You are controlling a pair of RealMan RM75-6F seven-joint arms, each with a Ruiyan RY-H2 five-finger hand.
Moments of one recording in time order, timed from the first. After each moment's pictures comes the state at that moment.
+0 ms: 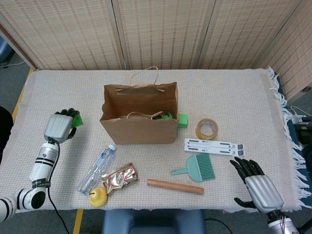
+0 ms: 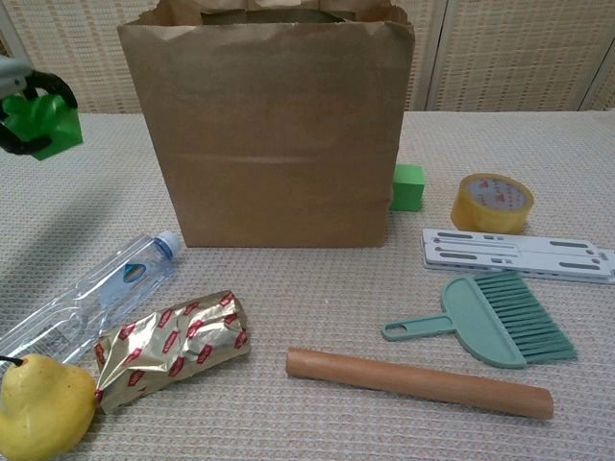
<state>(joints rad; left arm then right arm) -0.69 -1.32 -0.17 -1.42 0.96 1.16 0.43 0.08 -0.87 -0.11 -2.21 -1.54 1.27 -0.33</state>
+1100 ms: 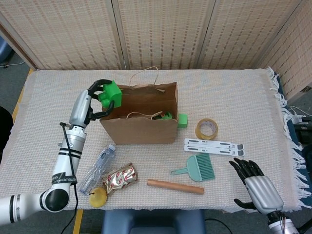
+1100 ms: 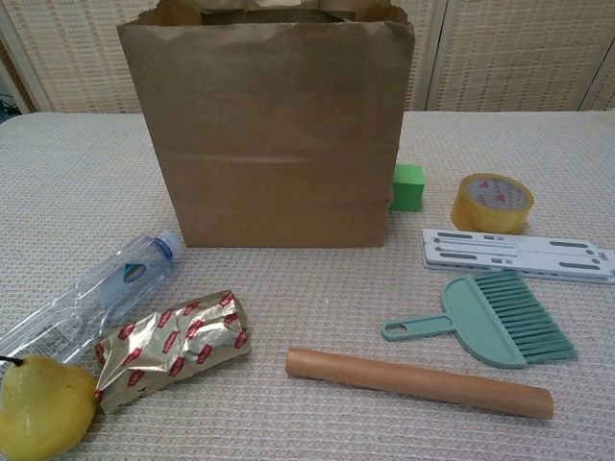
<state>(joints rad) -0.81 -1.30 -0.61 -1.98 0.65 1.21 0.19 0.08 -0.85 -0.12 -2.22 -1.55 1.26 -0.32</state>
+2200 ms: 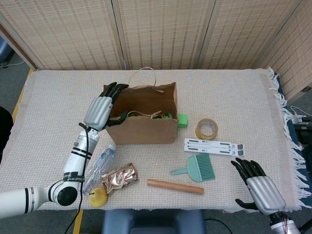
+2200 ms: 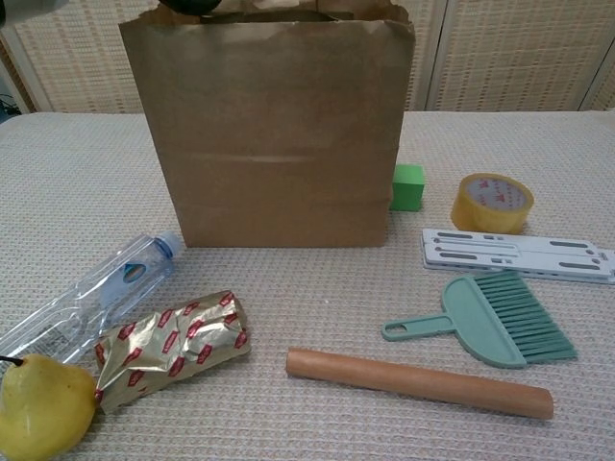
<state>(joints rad) -0.88 -1.32 -0.44 -1.83 0.85 1.15 0.26 0.07 -0.84 -0.12 -2.21 -1.57 1.28 -0.30</state>
